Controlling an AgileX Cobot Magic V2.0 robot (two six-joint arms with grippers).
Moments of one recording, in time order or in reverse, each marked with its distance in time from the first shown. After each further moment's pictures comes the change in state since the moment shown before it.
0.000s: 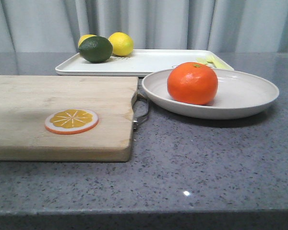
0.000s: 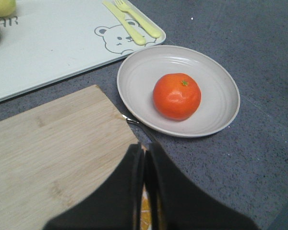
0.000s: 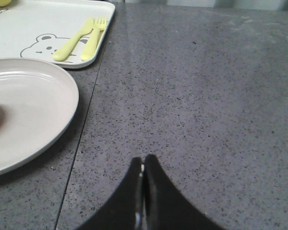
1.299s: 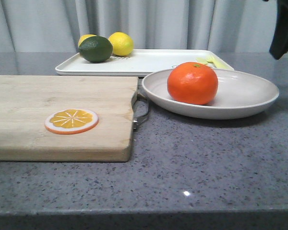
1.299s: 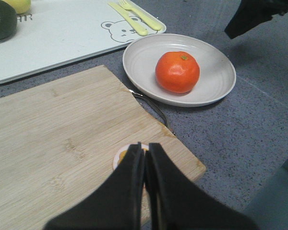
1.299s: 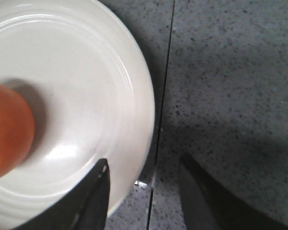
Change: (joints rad) left arm 0.000 -0.261 0.203 0.024 -0.001 0.000; right arm 0.157 0.970 -0.819 0.148 0.577 0.000
